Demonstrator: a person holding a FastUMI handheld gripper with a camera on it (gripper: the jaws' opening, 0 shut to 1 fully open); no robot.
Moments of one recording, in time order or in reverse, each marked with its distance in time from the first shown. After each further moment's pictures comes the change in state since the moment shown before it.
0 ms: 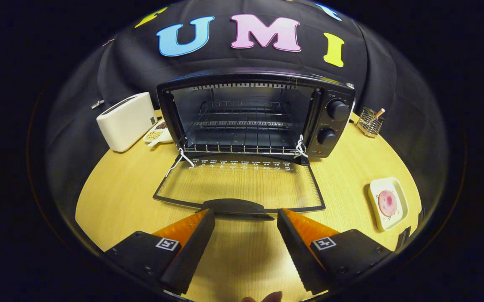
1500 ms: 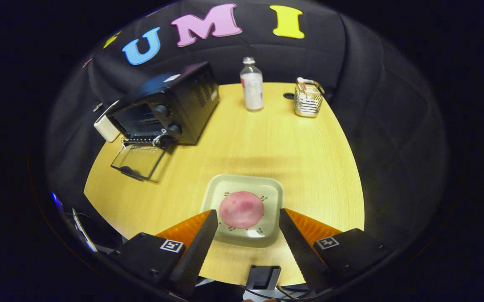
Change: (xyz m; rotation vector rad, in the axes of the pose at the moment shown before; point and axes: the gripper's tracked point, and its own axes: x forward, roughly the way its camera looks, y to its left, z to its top) arm -0.054 -0.366 -0.008 0.041 0.308 0.110
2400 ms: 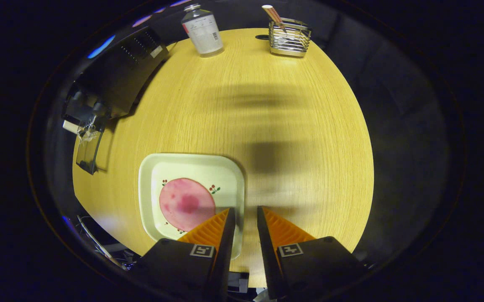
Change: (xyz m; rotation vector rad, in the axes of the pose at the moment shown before) arm 0.072 -0.054 -0.022 0.033 0.329 -0.062
